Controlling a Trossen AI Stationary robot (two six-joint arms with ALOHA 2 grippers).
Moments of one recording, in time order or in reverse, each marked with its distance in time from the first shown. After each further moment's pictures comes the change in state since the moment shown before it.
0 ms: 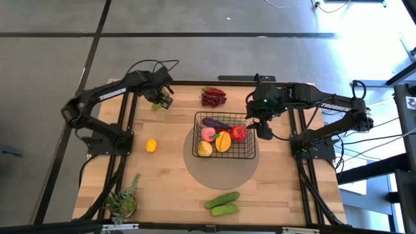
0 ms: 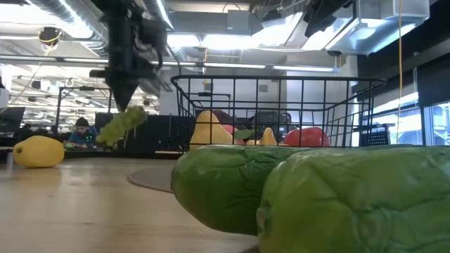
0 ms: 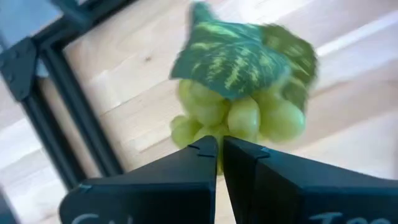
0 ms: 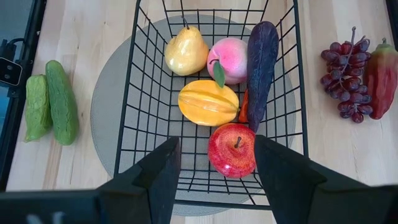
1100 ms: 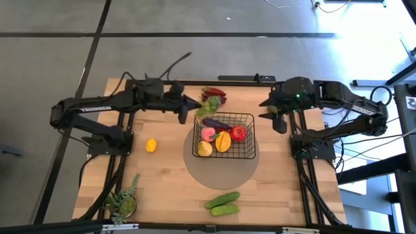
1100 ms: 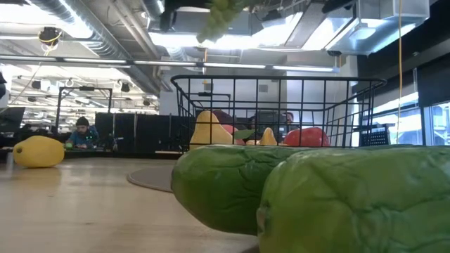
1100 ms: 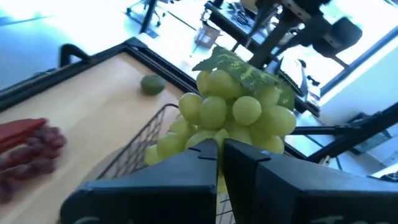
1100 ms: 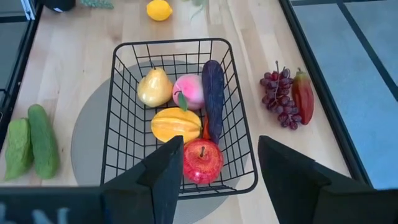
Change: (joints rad) left arm -0.483 -0.151 0.001 0.899 0.269 -0.136; right arm 0.000 -0.227 0.000 0.000 0.169 0.075
